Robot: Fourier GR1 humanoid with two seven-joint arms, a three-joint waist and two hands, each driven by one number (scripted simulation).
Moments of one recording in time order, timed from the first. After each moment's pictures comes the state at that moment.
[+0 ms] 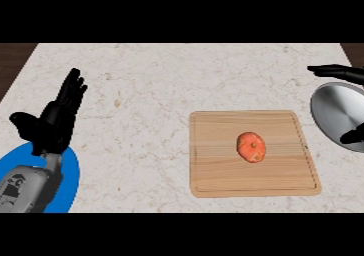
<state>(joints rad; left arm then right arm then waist) -0.26 0.39 -0.17 -1.46 0.24 0.28 0.04 -0.61 -0.90 0.35 -1.05 0.05 0.42 -0.81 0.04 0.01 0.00</state>
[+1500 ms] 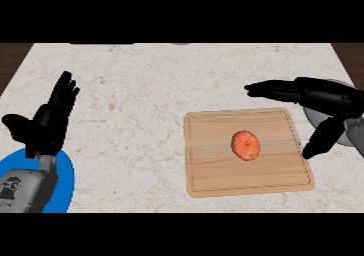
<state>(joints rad) -0.23 0.34 -0.06 -1.44 0.18 0.21 0.03 -0.63 -0.74 0.43 -1.30 0.25 0.54 -0.54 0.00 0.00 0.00</state>
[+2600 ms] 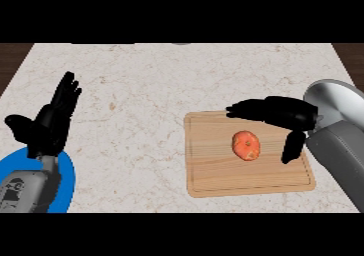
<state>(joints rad) -0.22 0.28 -0.01 -1.46 0.11 0.15 0.06 -0.60 -0.55 0.46 -1.15 0.63 0.49 -0.60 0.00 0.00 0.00</state>
